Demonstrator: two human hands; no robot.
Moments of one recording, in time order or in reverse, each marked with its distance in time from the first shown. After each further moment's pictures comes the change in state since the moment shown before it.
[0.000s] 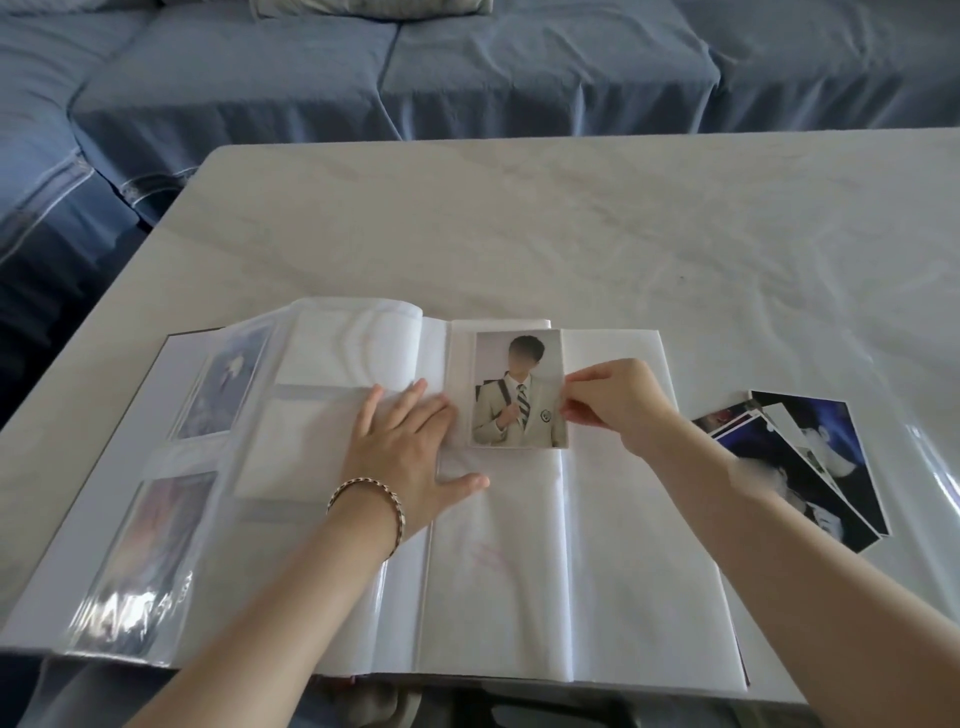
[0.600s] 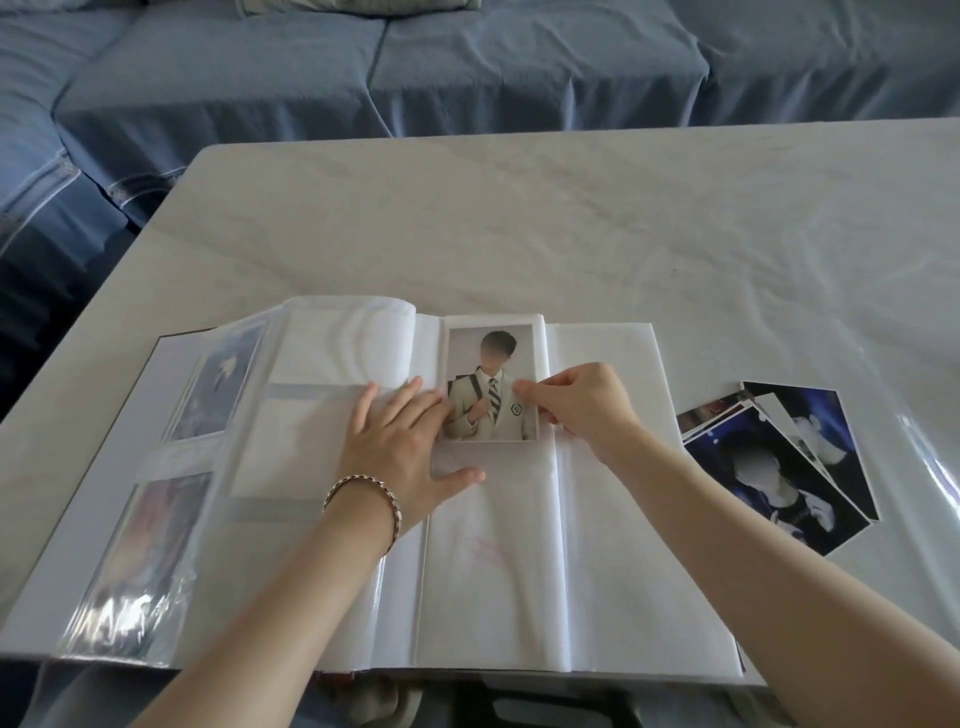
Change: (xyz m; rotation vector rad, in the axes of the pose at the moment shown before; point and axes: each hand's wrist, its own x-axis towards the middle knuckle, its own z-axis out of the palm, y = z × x) left_hand -0.001 -0.002 0.001 -0.054 0.046 -0.006; right_hand -0.011 0.007 0.022 -0.187 0.037 -0.097
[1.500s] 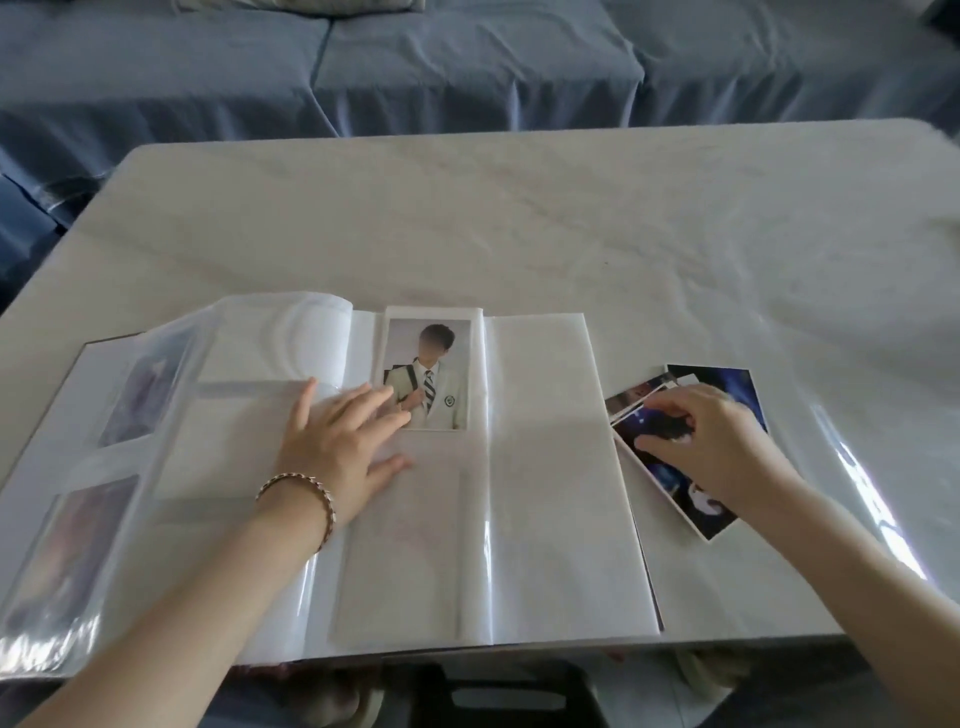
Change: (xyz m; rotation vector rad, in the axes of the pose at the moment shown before) left_hand -0.008 0.008 -0.008 -0.051 0.119 0.158; right_hand -0.049 0.077 -0.132 -0.602 0.181 -0.283
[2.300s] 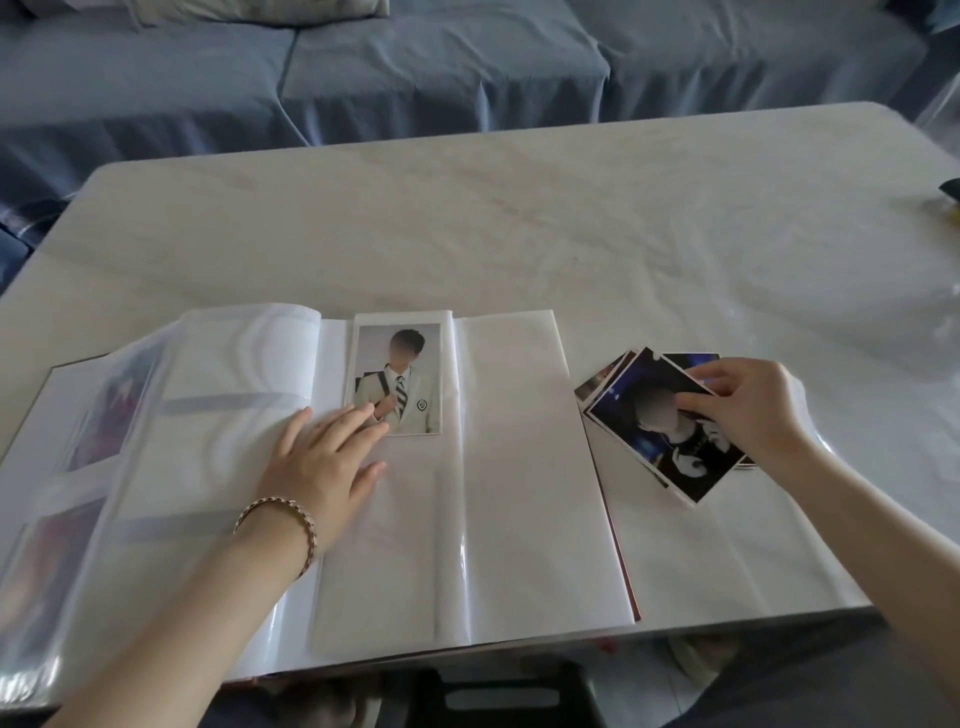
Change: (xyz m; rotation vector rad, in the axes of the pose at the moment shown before) left_hand -0.006 0.015 0.002 0.042 0.001 0.020; right_hand 0.013 0.048 -0.022 0.337 0.261 0.248
